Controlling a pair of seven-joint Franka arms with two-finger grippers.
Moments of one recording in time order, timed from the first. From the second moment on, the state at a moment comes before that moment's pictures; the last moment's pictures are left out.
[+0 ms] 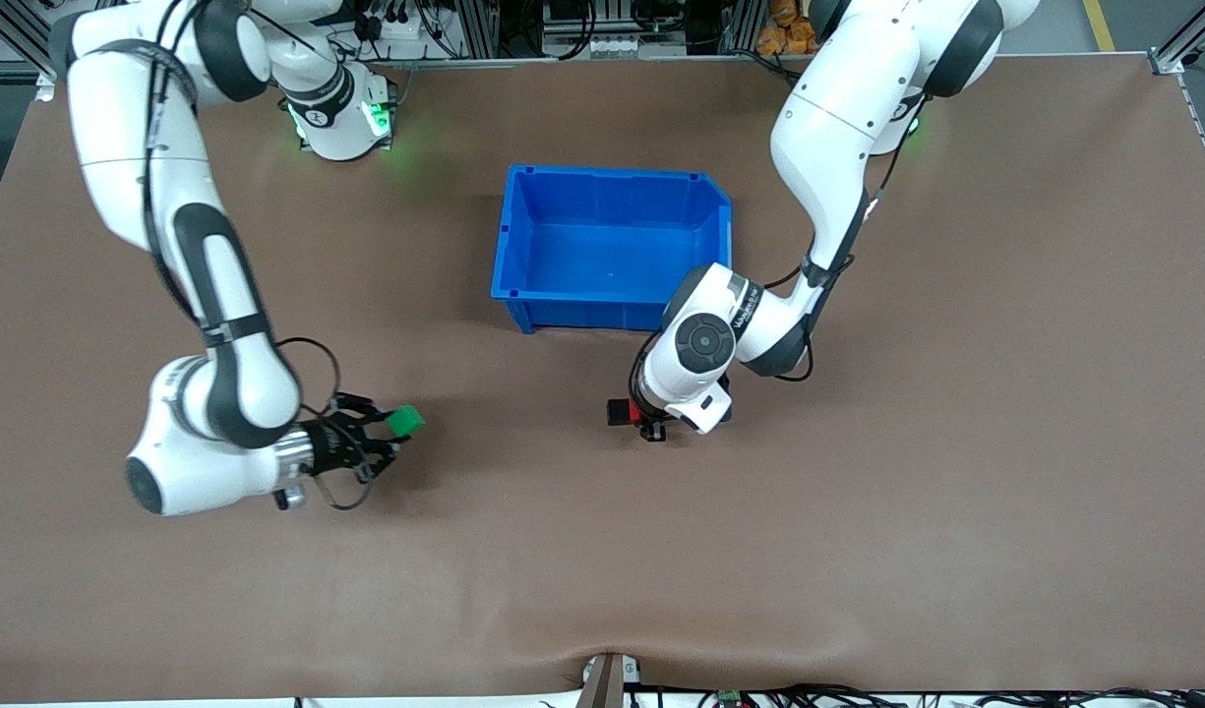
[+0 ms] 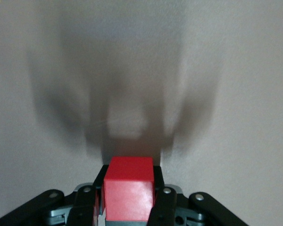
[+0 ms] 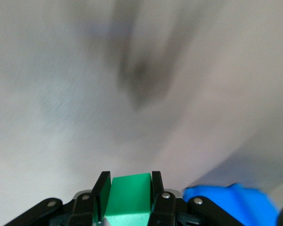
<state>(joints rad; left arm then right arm) -0.62 0.88 -0.03 -1.41 -0.20 2.36 -2.16 0.16 0.84 0.00 -1.29 0.57 1.81 1.20</state>
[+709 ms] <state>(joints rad) -0.64 0.88 -0.03 -1.40 -0.20 2.36 -2.16 0.45 0.91 0.00 -1.31 0.62 2.23 1.61</state>
